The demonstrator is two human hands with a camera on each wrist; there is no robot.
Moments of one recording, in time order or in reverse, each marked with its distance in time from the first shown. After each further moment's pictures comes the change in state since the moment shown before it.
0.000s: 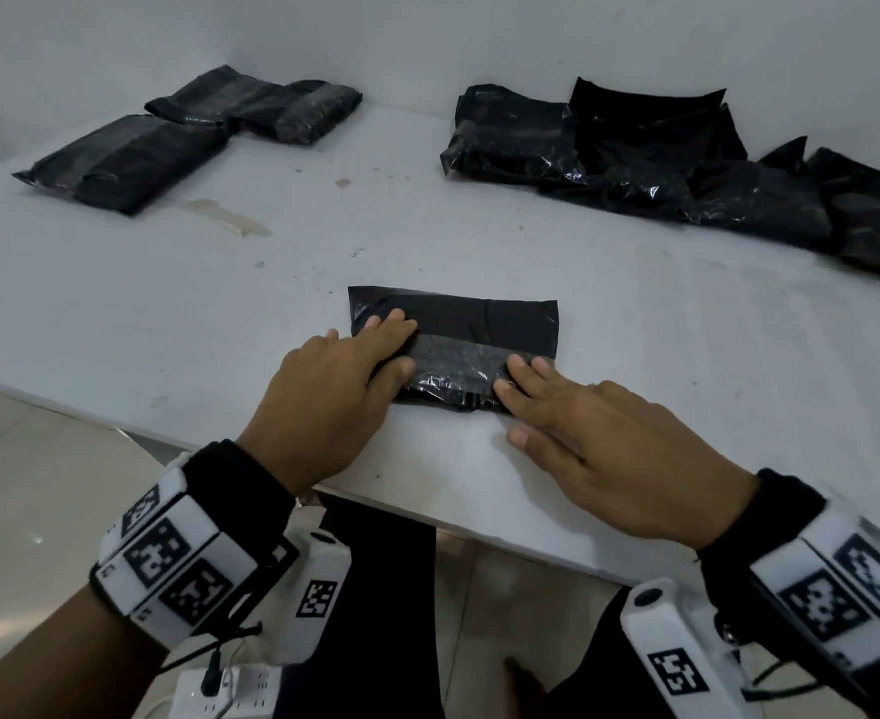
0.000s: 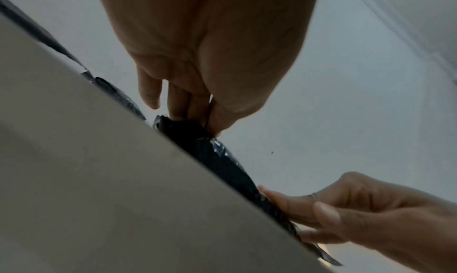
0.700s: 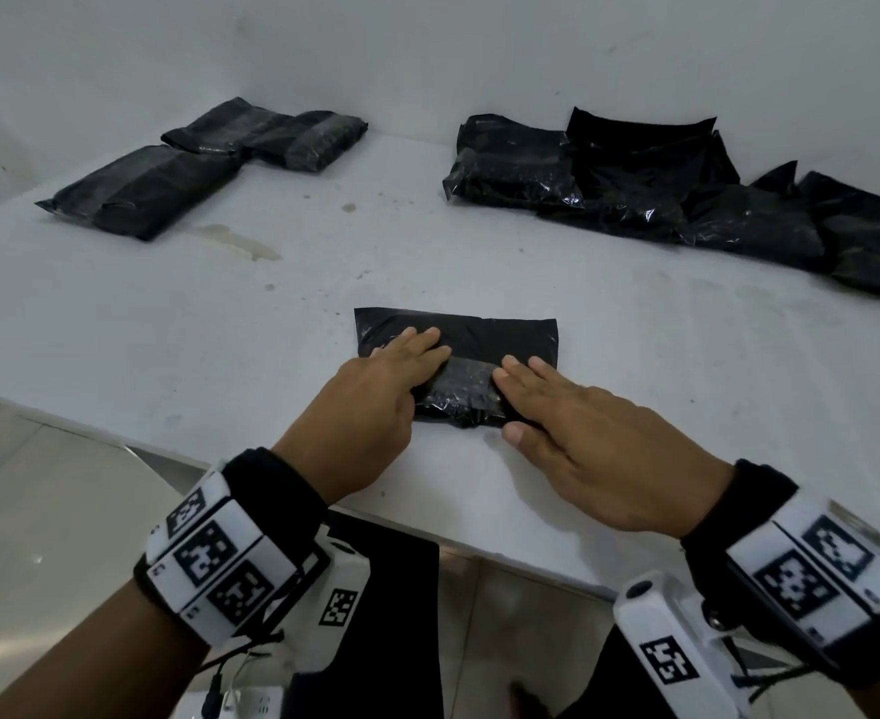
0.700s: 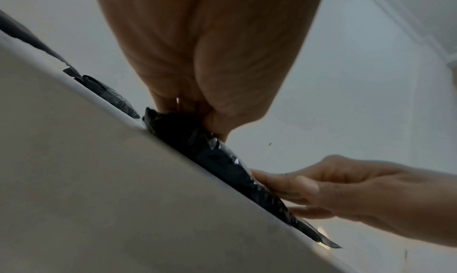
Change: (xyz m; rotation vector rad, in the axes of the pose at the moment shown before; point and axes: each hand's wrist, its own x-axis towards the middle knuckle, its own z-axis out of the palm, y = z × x) left_hand 0.015 0.001 0.011 -0.104 -0.024 0.195; right_hand 0.012 -0.004 -0.008 -0.047 -0.036 0.021
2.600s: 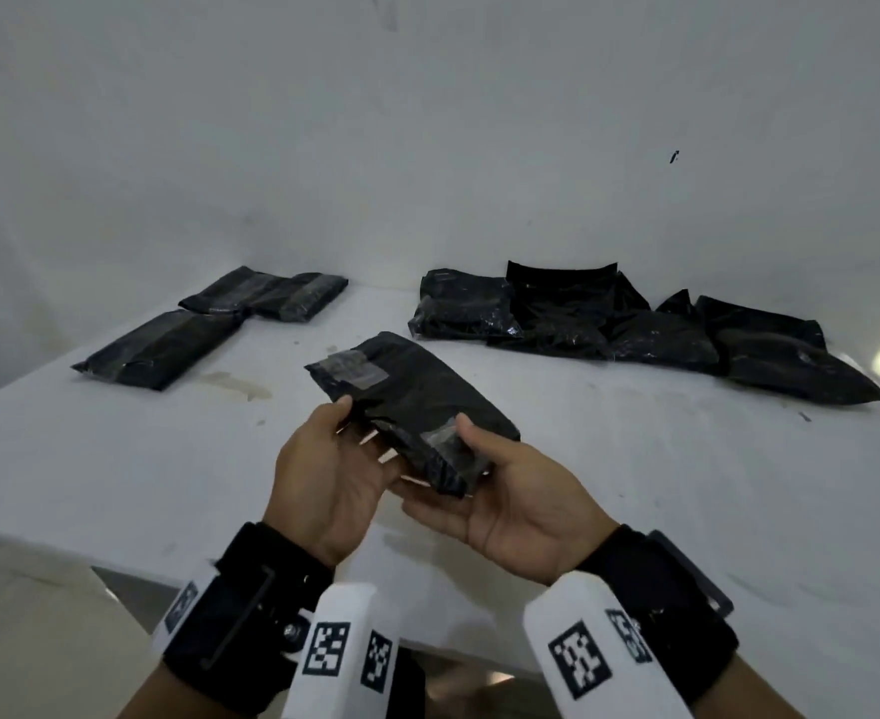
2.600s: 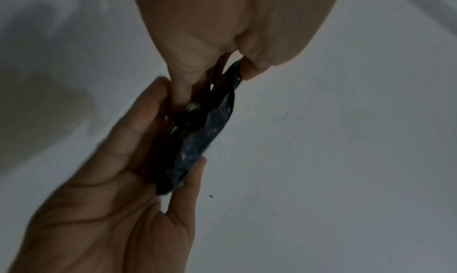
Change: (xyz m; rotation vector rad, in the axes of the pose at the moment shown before) left_hand 0.013 0.069 -0.040 -1.785 0.402 -0.330; right_hand -0.001 -0.040 -0.037 2.129 -0.014 0.157
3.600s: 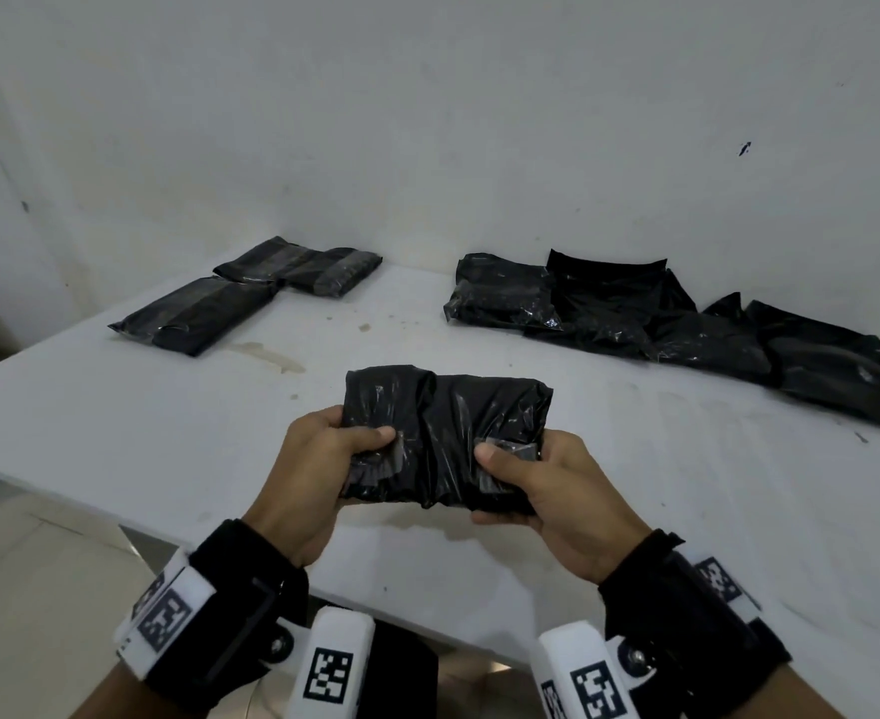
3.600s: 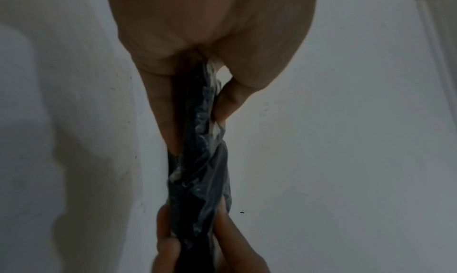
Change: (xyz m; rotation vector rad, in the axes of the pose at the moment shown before) left_hand -0.001 0.021 -0.044 0.623 0.091 0.039; right_hand 0.020 0.008 -0.017 -0.573 0.104 -0.333
